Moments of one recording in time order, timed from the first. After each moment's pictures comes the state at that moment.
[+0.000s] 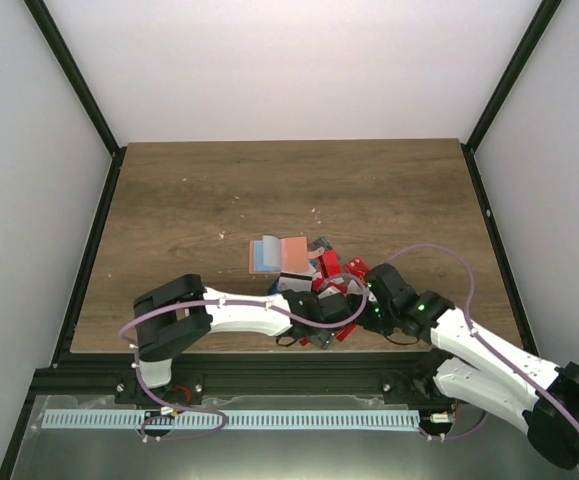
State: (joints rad) left arm -1.26 1.87 1.12 -0.49 -0.21 -0.56; right arm 0.70 0.87 0.48 -0.61 -0.17 0.88
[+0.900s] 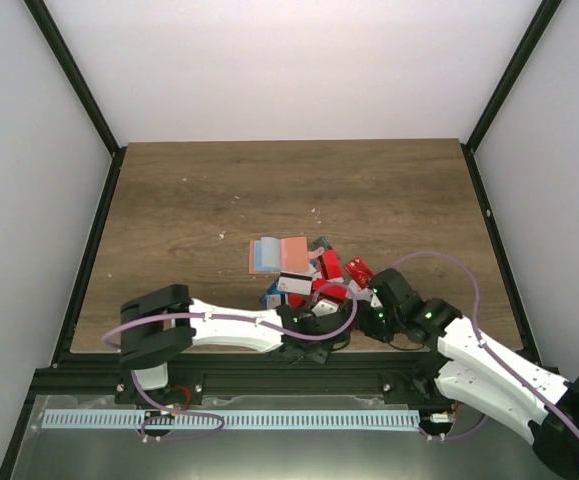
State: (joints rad) left arm -1.37 1.81 1.08 -0.51 -0.20 -0.87; right arm 0.70 0.78 0.44 -0.65 -0.27 0.91
